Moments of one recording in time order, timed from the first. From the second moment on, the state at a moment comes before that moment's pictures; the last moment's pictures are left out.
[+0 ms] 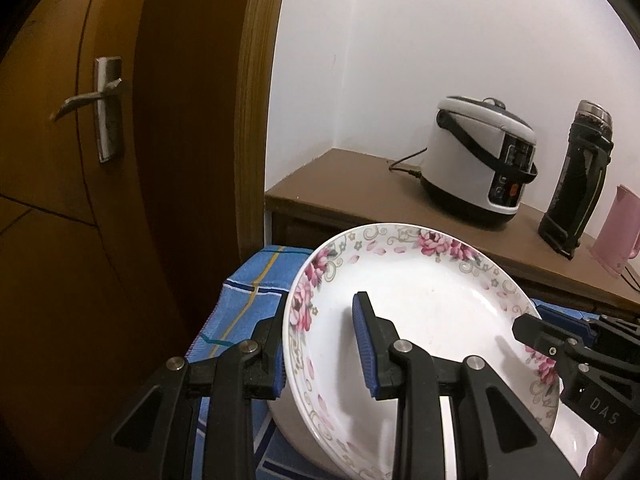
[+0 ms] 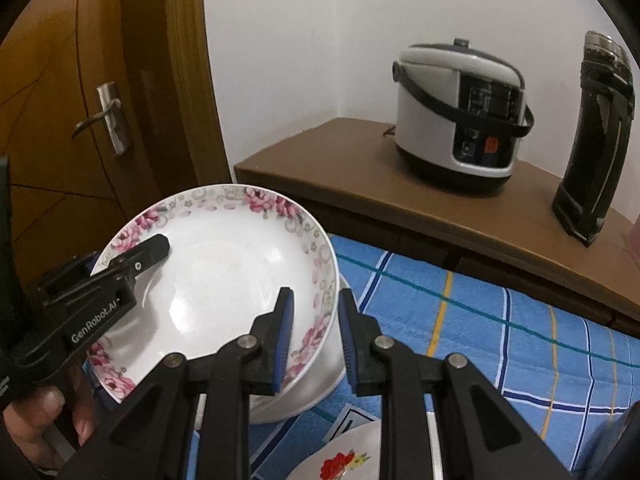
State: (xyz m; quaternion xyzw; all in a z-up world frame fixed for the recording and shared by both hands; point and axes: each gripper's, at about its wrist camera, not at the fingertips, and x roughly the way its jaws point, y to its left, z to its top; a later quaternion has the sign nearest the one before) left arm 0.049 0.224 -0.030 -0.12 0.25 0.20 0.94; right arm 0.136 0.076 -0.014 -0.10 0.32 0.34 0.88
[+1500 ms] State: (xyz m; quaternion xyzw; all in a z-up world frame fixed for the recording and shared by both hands) left arm 0.097 0.258 -0.084 -0.15 0.35 0.17 0.91; right arm 0.176 0.119 -0.065 -0.17 0.40 0.31 0.85
